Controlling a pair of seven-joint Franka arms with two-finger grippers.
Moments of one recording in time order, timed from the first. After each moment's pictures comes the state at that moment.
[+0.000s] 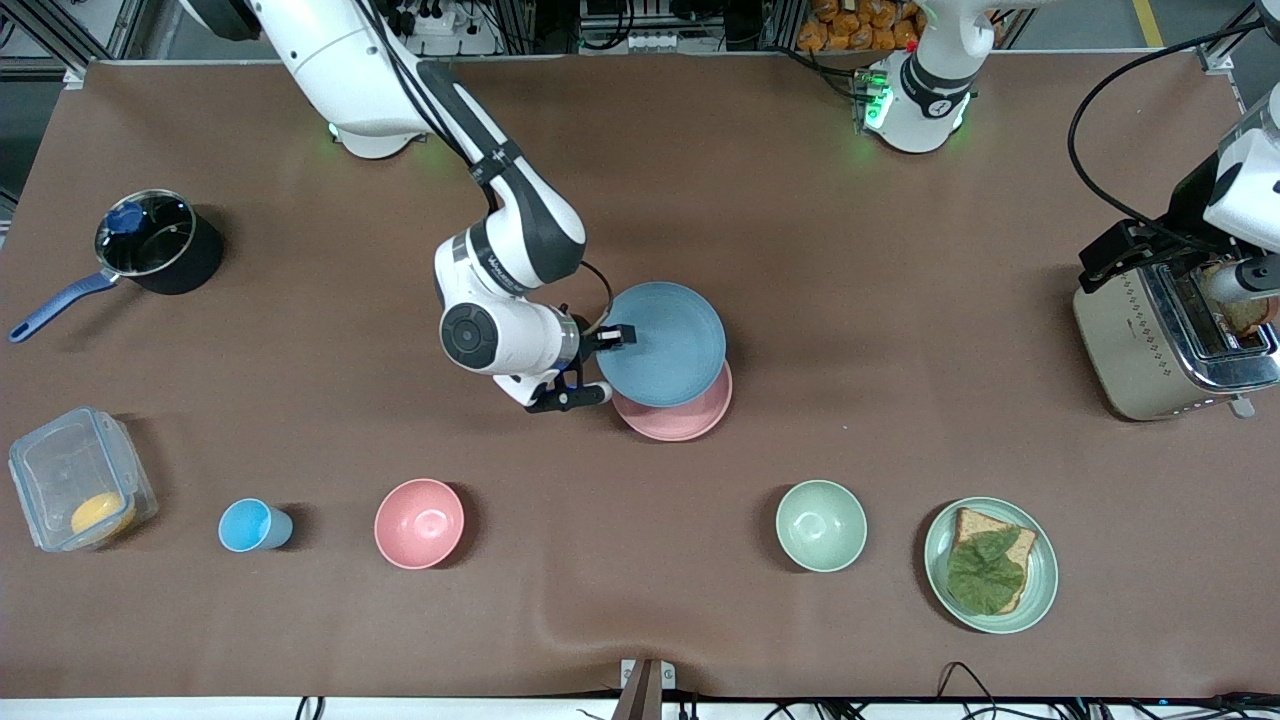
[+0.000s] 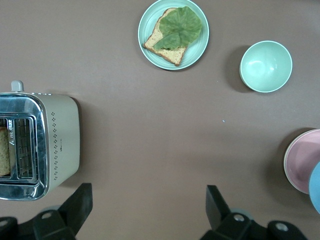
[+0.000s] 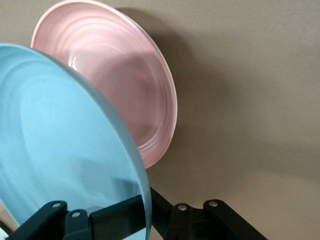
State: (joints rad) left arm 0.02 -0.03 -0.10 -1.64 0.04 1.67 -0.24; right arm 0.57 0.66 0.04 -1.57 0.52 2.09 0.22
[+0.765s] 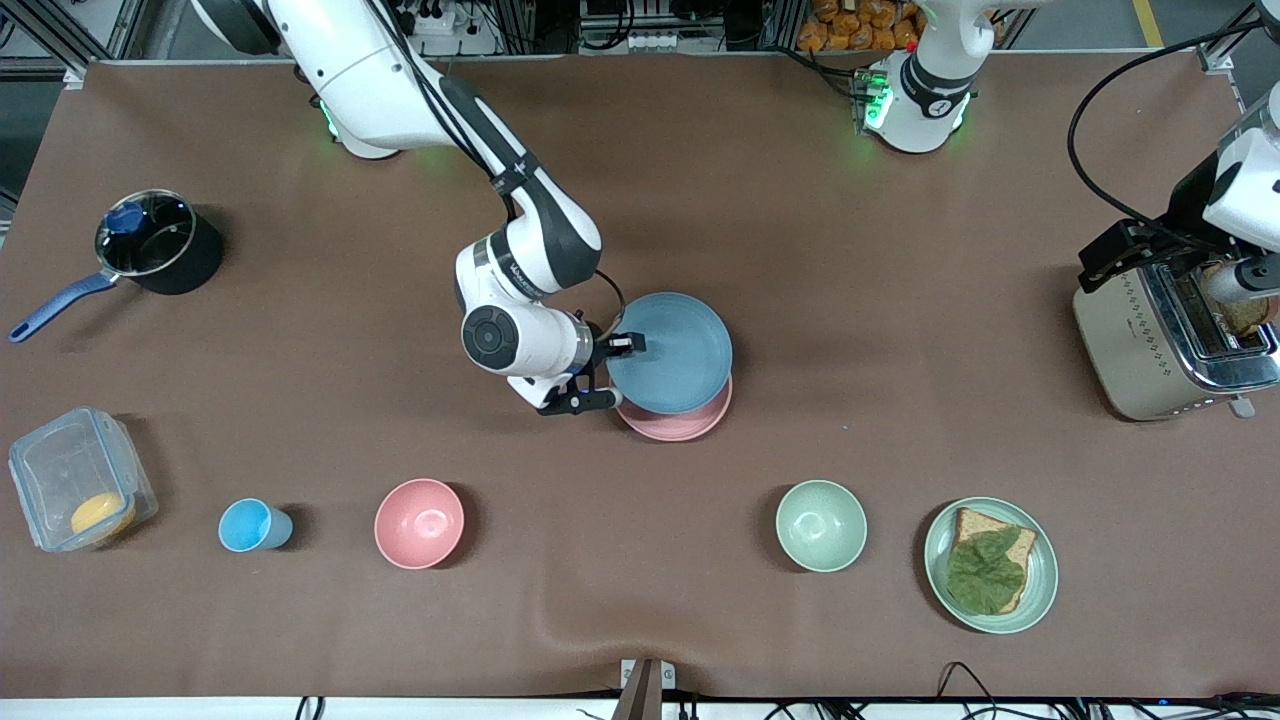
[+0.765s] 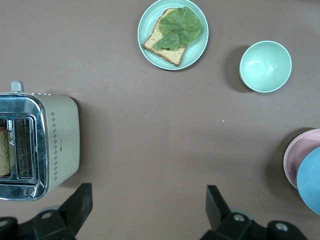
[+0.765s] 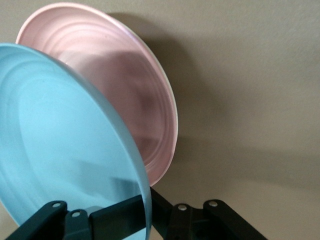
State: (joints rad) left arm 0.02 -0.03 -0.10 -1.64 0.04 1.67 -0.24; right arm 0.59 0.70 0.03 -1.55 0.51 2.15 0.24
